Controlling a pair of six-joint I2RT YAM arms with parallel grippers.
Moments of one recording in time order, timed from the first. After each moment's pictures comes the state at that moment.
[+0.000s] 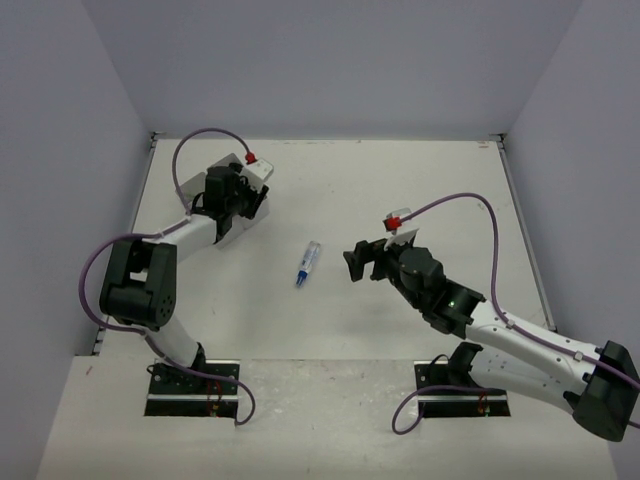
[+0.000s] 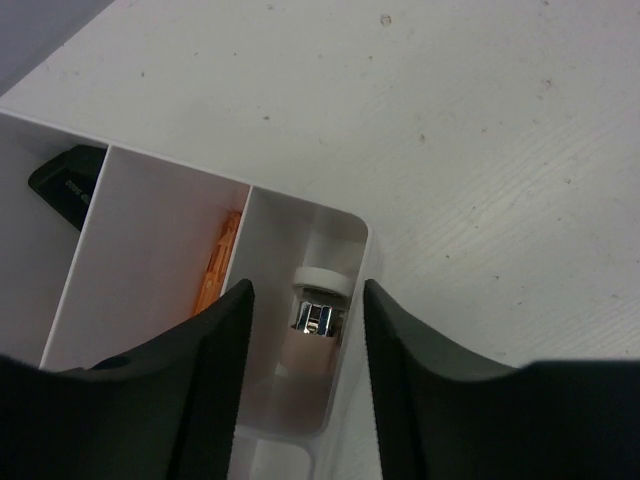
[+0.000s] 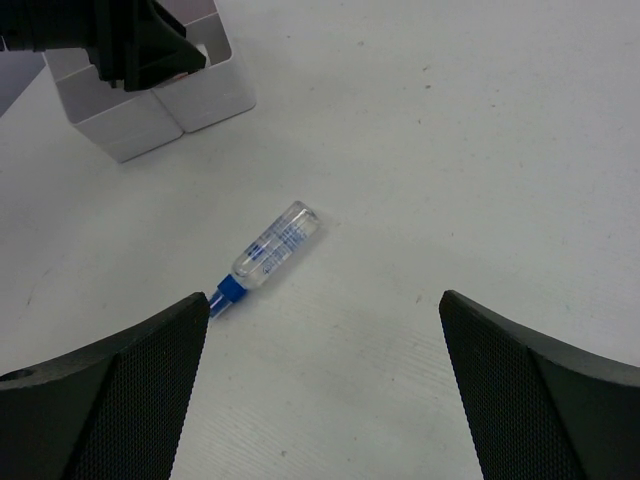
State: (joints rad) left arm -0.20 1.68 0.96 0.19 0.18 0.38; right arm 0.90 0.91 0.58 0.05 0.38 0.34
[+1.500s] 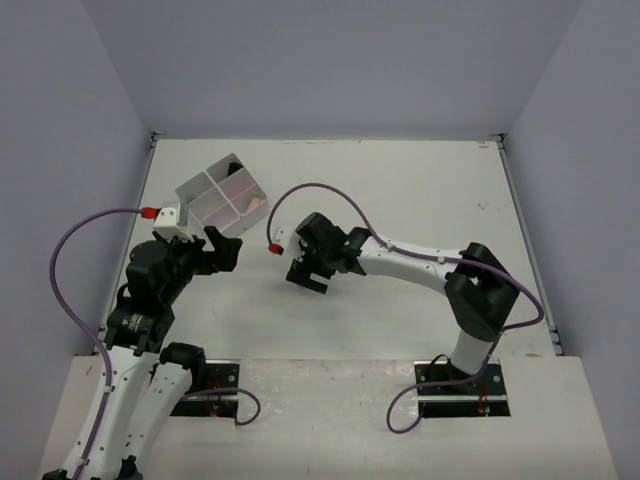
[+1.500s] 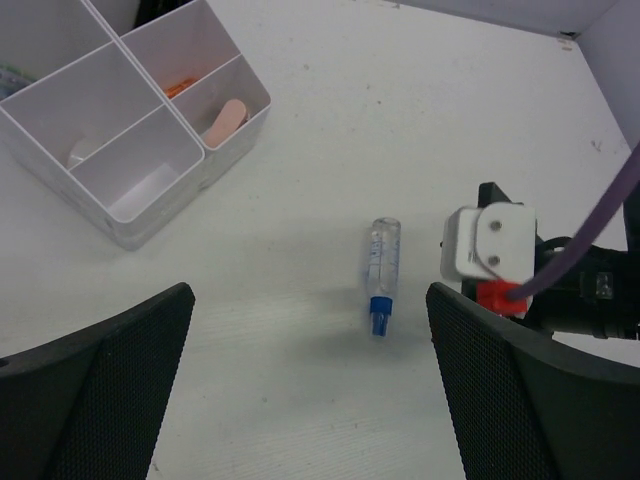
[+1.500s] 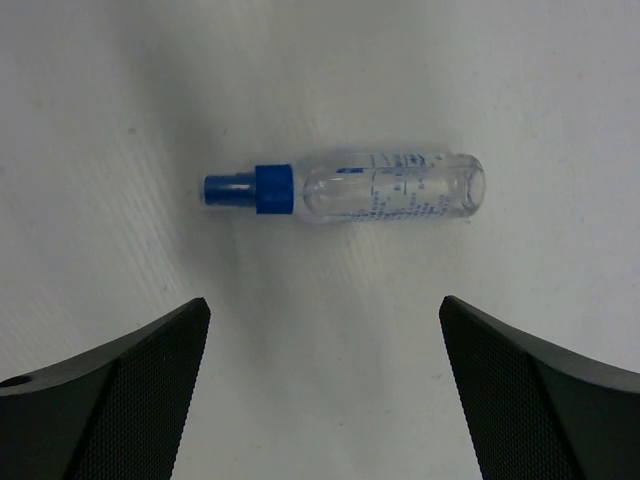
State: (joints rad) left arm -0.19 0.52 0.70 -0.48 0.11 -0.36; right arm 0.95 1.77 1.25 -0.45 0.07 -0.31
